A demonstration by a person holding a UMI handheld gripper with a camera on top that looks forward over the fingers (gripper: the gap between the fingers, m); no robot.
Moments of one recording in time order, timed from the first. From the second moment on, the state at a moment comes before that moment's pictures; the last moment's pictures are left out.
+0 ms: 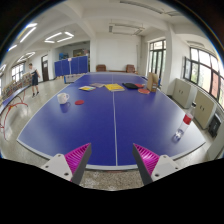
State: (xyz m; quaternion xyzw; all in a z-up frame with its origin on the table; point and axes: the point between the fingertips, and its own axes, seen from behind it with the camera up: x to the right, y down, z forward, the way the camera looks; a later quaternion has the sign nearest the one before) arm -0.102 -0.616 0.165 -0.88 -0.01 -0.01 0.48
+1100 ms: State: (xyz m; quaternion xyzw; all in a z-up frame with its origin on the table) arm 0.363 -0.404 0.079 -0.81 0.08 -0.07 0.58
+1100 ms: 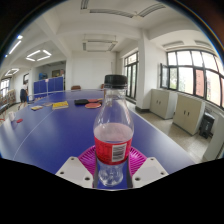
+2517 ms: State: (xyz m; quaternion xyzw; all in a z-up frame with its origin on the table) arm -0.467 0.028 0.346 -0.19 -0.61 -0.63 0.43
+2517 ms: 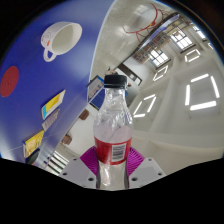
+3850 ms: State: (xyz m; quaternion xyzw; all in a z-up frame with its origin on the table) arm -0.423 0.000 0.086 -0.82 -0.11 0.09 0.55
